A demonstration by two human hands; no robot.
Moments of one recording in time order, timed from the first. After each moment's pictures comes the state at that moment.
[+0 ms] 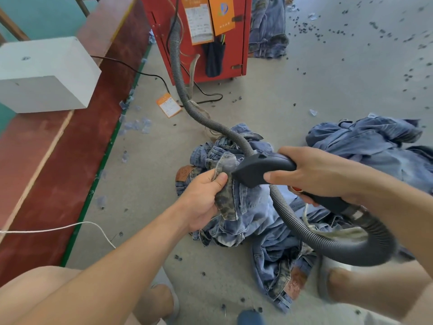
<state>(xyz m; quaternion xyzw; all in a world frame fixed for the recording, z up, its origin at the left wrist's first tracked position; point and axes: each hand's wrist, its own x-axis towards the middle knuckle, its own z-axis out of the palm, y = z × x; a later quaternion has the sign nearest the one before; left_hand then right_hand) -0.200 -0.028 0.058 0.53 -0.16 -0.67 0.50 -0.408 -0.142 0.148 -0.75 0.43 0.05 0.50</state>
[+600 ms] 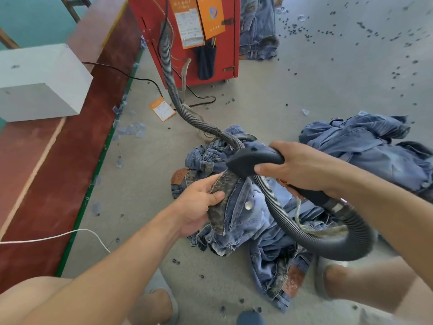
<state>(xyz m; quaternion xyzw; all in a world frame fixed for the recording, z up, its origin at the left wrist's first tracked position) -0.195 -0.021 0.059 0.53 -0.23 -0.70 0.42 -0.404 -0.149 0.139 -0.76 0.44 0.00 0.48</state>
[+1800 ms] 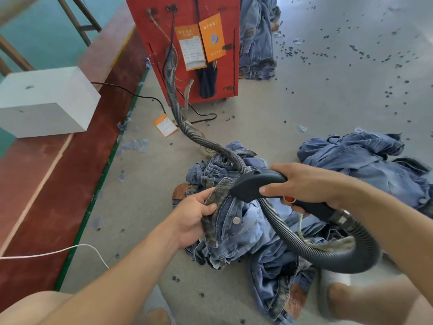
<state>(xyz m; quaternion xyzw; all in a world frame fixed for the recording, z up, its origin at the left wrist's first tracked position) -0.182 -0.029 0.050 0.51 -0.12 -0.72 0.47 -0.419 -0.167 0.130 -0.69 0.42 0.07 0.58</state>
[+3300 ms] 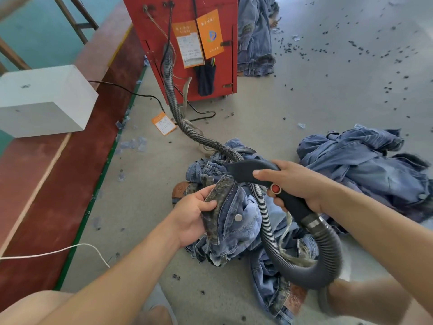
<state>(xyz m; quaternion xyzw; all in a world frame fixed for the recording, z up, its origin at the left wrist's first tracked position) -0.181 -0.029 0.045 0.49 -0.09 -0.72 0.48 -0.405 -0.159 0.104 -0.55 0.49 -0.02 0.68</state>
